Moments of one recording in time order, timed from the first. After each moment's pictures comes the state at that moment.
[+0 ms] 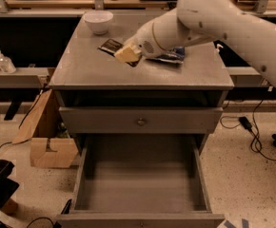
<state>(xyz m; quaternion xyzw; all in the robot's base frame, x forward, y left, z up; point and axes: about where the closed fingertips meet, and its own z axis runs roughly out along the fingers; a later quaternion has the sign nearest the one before) 0.678 0.020 0.913 -0.49 0.74 0.18 0.42</state>
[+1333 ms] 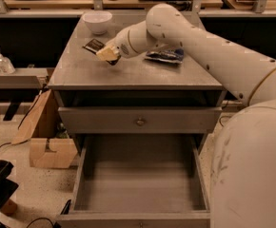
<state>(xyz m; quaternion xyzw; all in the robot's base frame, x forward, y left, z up) 0.769 0.092 0.869 -0.47 0.72 0.20 0.46</state>
